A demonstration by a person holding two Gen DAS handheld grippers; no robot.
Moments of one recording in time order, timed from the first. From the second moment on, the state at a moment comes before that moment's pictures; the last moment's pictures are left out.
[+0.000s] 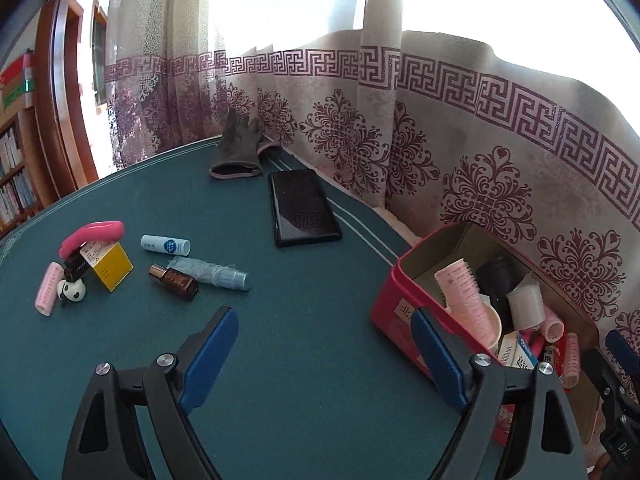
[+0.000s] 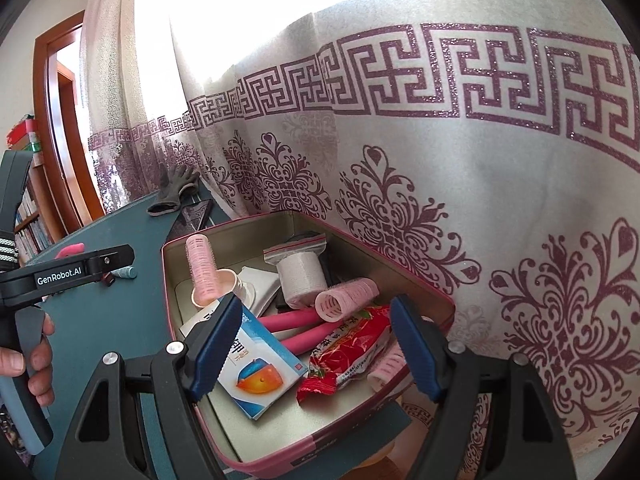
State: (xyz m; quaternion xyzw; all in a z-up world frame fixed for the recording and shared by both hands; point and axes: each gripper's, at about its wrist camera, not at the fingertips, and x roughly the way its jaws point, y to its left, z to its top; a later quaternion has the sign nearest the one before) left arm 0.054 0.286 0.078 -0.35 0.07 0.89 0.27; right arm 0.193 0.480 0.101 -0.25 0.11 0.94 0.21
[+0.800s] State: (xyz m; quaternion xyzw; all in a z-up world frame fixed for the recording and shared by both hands) left arm -0.012 0.069 0.035 -0.41 -0.01 0.91 0.06; right arm 0.070 0.322 0.104 -0.30 0.03 0.95 -0.02
